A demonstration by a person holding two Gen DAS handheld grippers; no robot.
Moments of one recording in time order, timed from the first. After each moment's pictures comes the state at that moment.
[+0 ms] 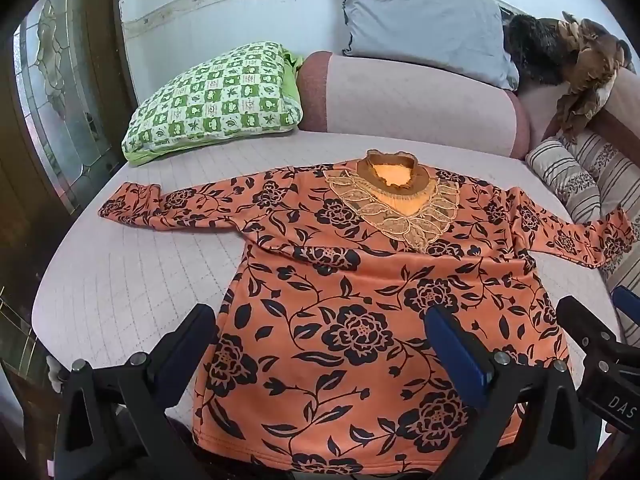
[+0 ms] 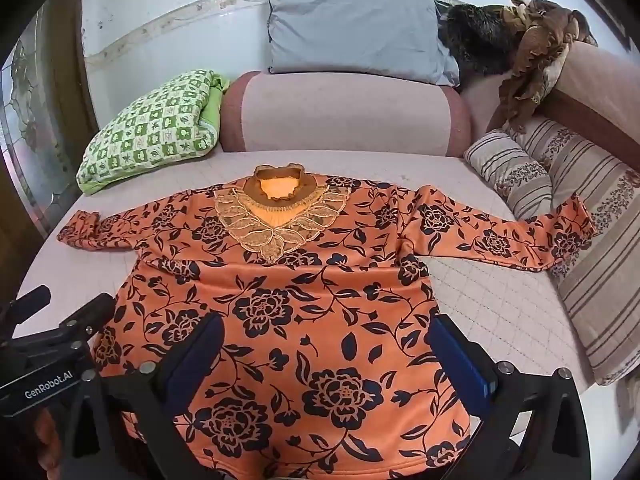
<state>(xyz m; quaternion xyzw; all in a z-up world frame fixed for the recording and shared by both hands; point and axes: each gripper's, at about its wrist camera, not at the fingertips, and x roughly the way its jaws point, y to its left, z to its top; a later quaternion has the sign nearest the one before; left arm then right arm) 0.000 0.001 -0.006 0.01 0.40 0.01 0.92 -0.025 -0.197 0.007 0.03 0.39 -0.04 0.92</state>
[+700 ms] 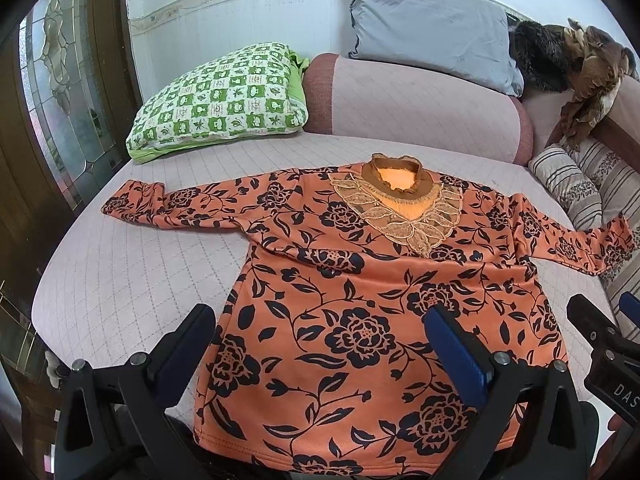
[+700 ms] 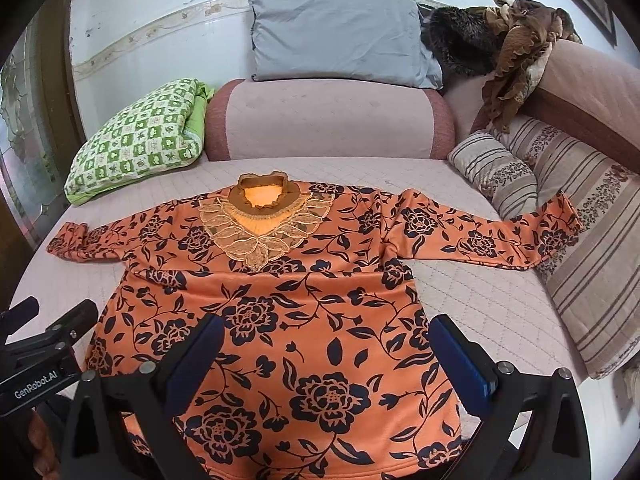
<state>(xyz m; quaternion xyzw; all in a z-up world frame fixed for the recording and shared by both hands) -0.002 0.007 -0.003 0.00 0.40 0.01 0.92 -0.027 -0.205 0.010 0.03 0.38 -0.06 0.92</state>
